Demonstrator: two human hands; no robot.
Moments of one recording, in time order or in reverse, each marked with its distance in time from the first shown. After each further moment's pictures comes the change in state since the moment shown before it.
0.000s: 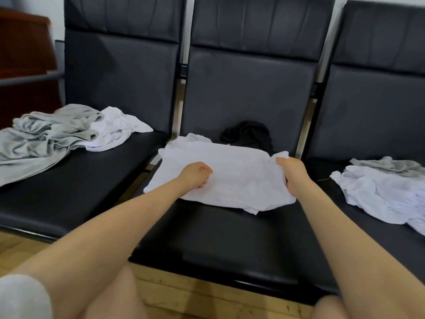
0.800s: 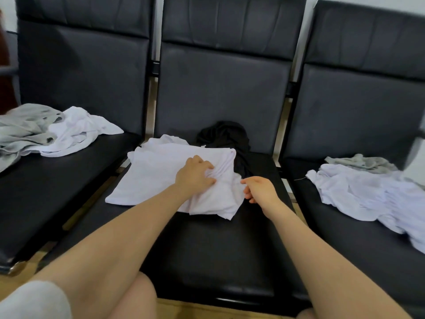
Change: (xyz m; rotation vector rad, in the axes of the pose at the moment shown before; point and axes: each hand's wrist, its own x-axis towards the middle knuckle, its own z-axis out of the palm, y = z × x) left_hand 0.042 0.019 0.063 0.673 0.097 0.342; right_hand 0.004 0.054 0.000 -0.208 -0.108 -0.126
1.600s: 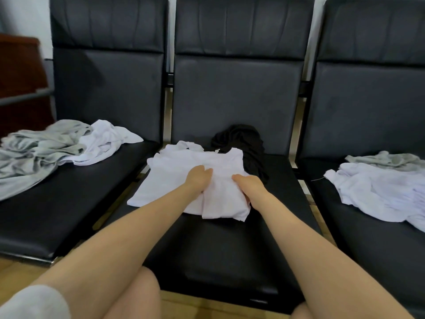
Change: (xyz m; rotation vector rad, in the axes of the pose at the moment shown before) left_hand -0.009 -0.002 -0.017 -0.671 -0.012 -0.463; right_hand 0.013 -0.024 0.050 0.087 -0.129 0.176
